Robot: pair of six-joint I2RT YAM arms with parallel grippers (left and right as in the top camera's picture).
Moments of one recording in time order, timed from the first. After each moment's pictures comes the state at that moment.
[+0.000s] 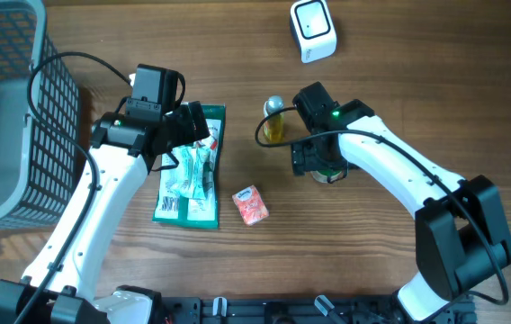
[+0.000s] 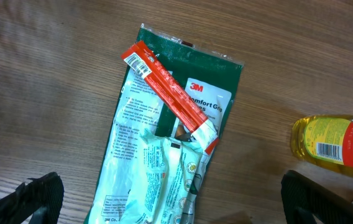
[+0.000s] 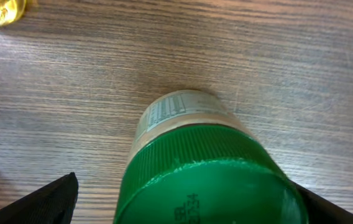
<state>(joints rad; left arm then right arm) -0.23 1.44 1.19 -0.83 -0.11 -0.47 0.49 1.79 1.23 -0.94 0.10 0.41</state>
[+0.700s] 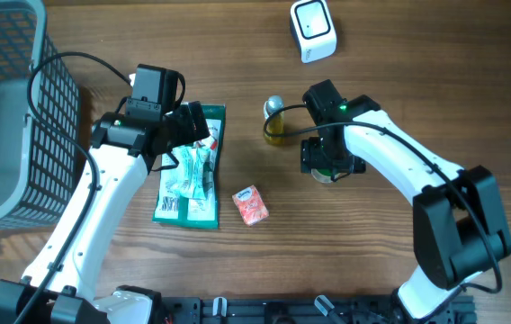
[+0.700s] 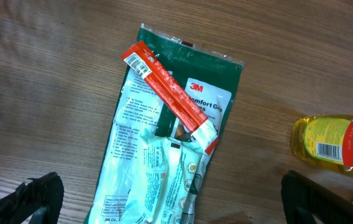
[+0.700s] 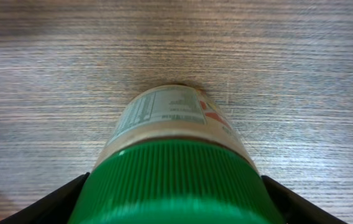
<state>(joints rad) -0.23 1.44 1.19 -0.83 -0.11 -0.47 0.43 1.83 1.23 -0.95 0.04 0.44</state>
